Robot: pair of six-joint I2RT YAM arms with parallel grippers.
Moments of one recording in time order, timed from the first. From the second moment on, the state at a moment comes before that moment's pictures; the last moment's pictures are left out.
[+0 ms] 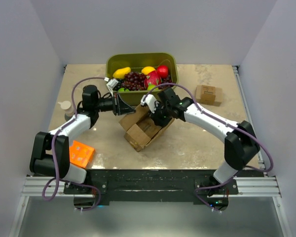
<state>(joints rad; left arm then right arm) -0.18 1.46 0.81 0.39 1.11 -0.54 0.69 1.62 1.28 -0.60 -0.24 -0.38</state>
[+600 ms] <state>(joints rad) -0.16 1.62 0.93 0.09 1.03 -0.36 0.69 1.77 1.27 -0.55 -0.13 -0.25</state>
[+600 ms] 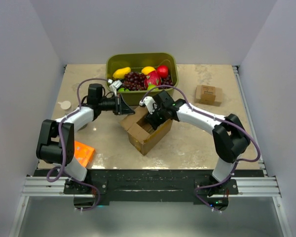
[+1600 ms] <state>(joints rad) -0.16 1.65 0.98 0.04 1.03 -0.33 0.64 1.56 1.43 -0.60 -0.28 -0.32</state>
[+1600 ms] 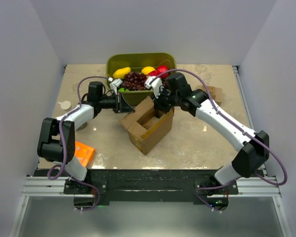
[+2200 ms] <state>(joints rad) -0.18 1.62 0.98 0.05 1.07 -0.33 0.66 1.70 1.30 -0.55 -0.24 -0.26</state>
